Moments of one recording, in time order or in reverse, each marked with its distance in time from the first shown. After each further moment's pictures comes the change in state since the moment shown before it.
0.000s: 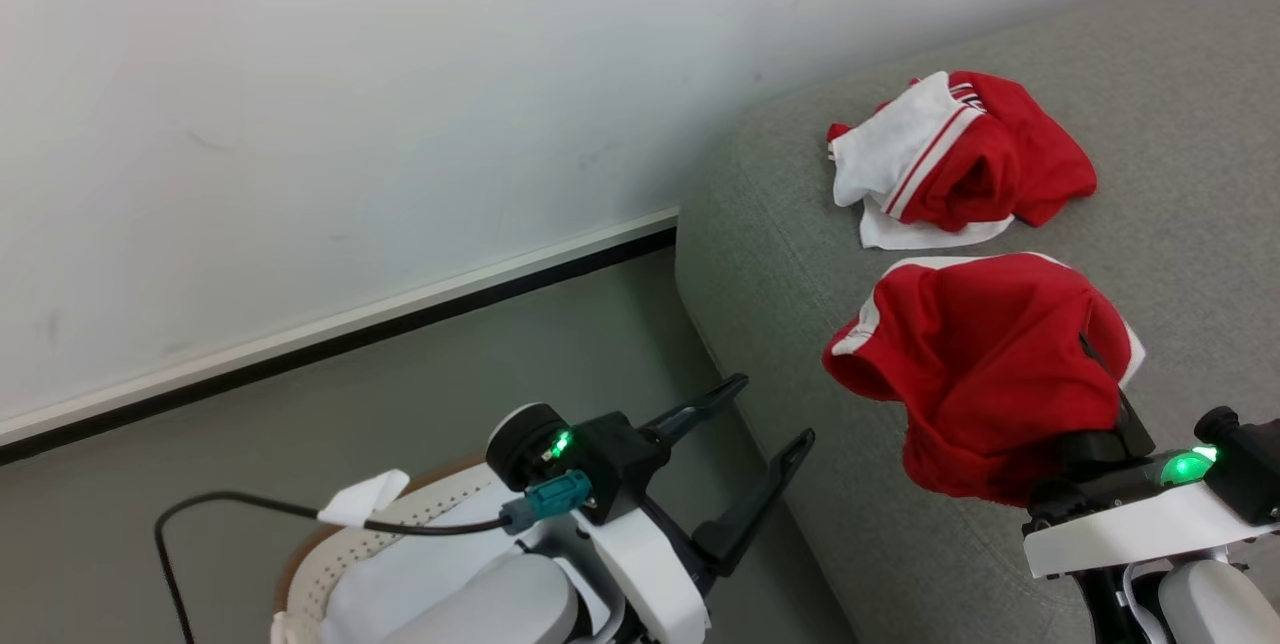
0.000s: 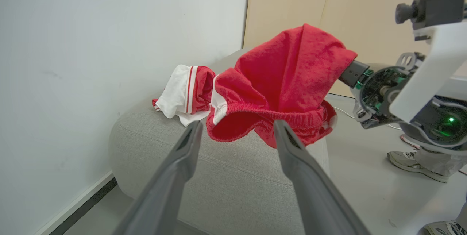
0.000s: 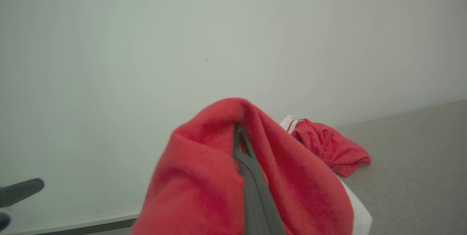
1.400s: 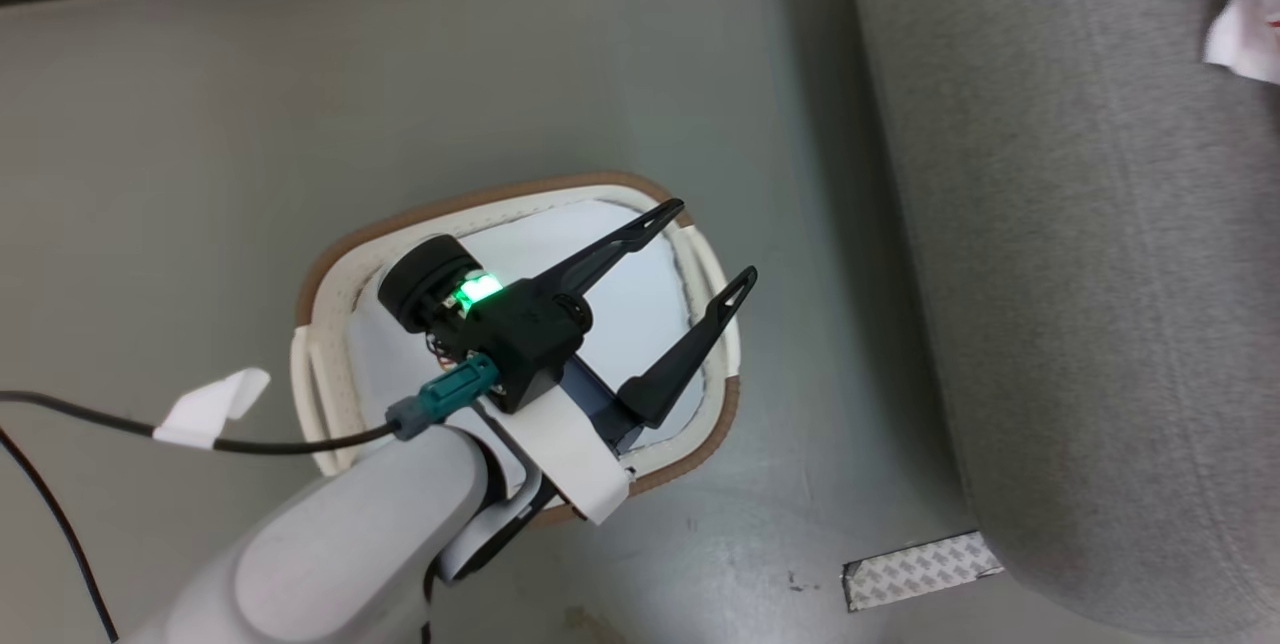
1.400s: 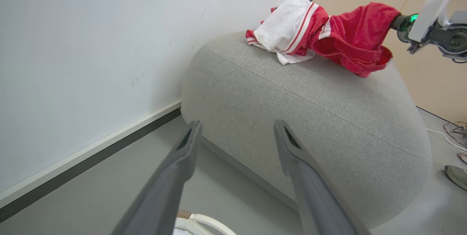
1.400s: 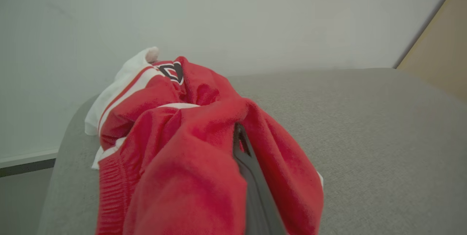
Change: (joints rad) left arm -0.183 0.165 0.062 -0.159 0.065 -0.004 0.034; right arm -0.225 -0.326 -0.441 0.216 0.050 0.000 0.102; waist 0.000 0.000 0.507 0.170
